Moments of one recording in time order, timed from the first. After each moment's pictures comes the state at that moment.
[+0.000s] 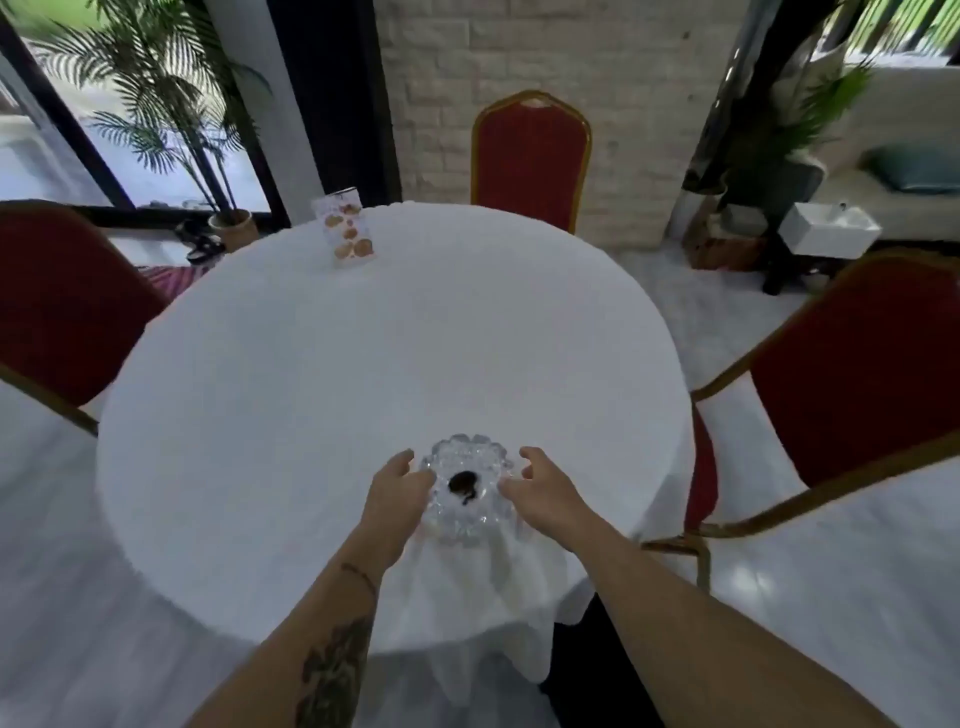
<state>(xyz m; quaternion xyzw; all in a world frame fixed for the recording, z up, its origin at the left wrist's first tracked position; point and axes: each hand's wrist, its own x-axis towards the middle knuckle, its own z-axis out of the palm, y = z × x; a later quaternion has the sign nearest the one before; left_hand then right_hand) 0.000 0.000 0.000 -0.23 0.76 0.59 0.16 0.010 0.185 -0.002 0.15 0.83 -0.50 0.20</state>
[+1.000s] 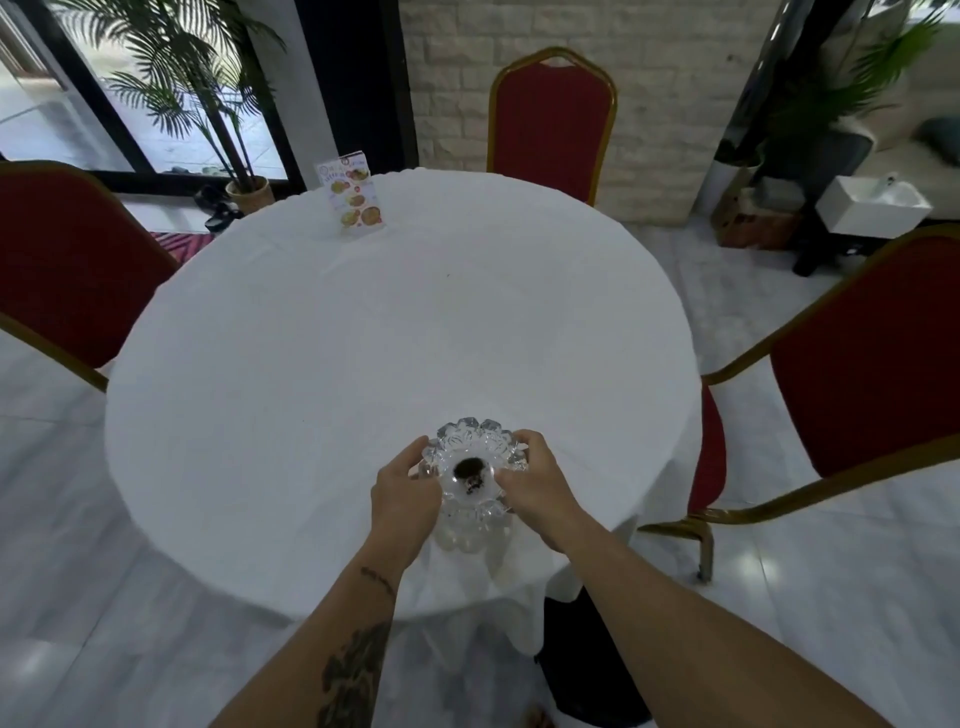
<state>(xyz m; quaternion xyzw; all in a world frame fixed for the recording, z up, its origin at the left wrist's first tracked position) 0.029 0.028 -0.009 -0.27 0.75 0.59 0.10 0.019 0.182 -0.017 0.18 0.78 -0.57 0.18</state>
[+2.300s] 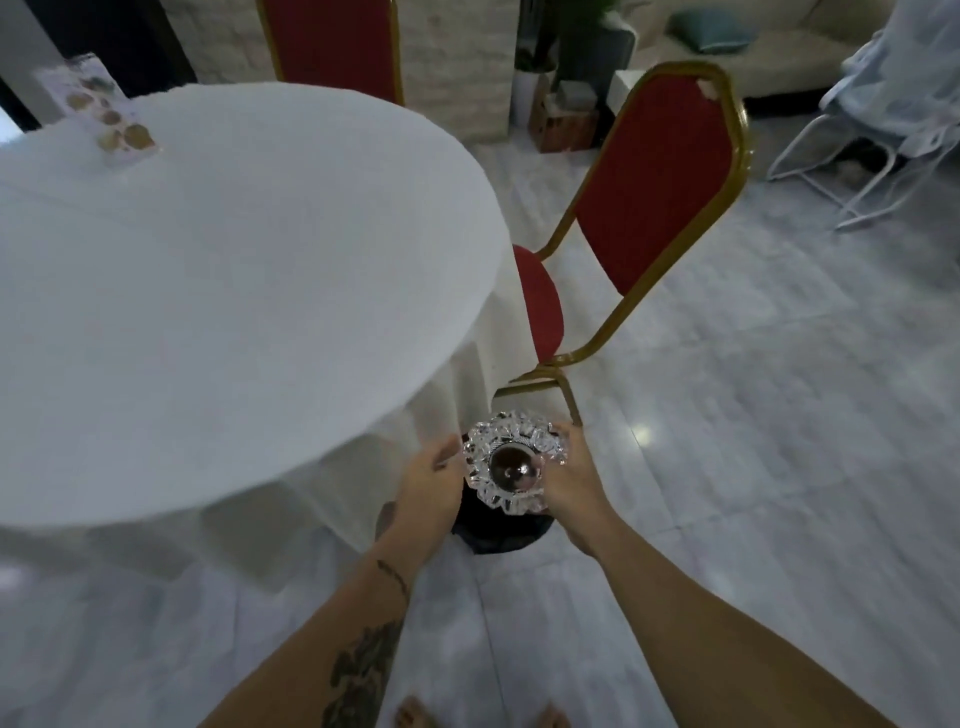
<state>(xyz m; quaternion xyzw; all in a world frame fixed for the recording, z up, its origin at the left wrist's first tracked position) 0.209 0.154 -0.092 -0.09 0.75 0.60 0.25 0.266 0.306 -0.094 0.39 0.66 -0.64 0.01</state>
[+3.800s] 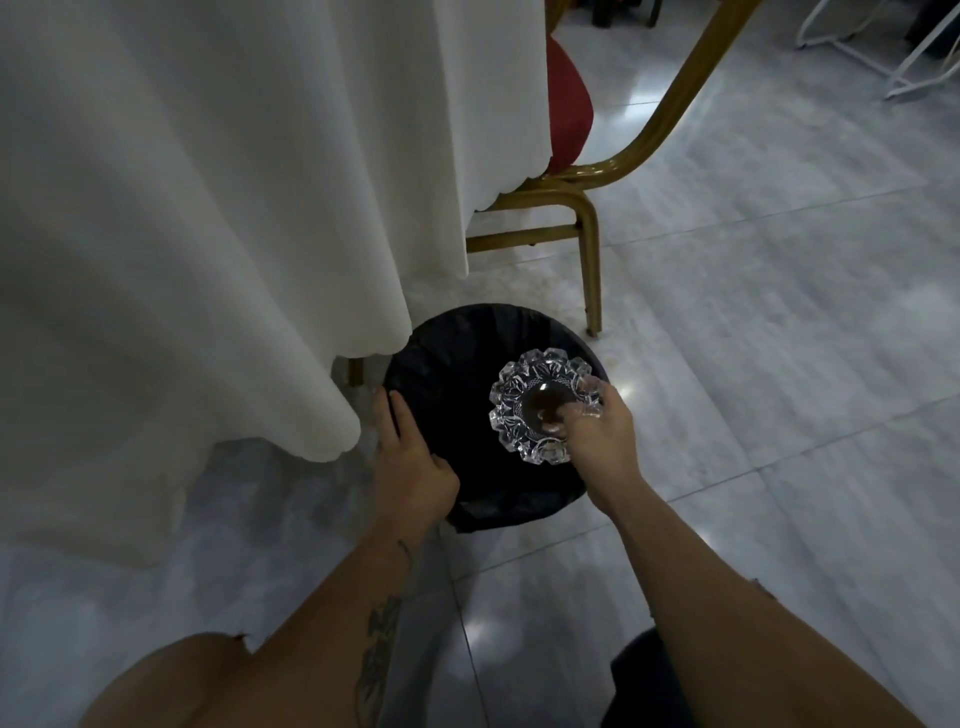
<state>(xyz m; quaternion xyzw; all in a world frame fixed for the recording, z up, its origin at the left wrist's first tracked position) 0.166 0.208 -0.583 0.11 0.92 0.35 0.13 0.231 0.392 -0.542 0.45 0.66 -0.59 -0.13</state>
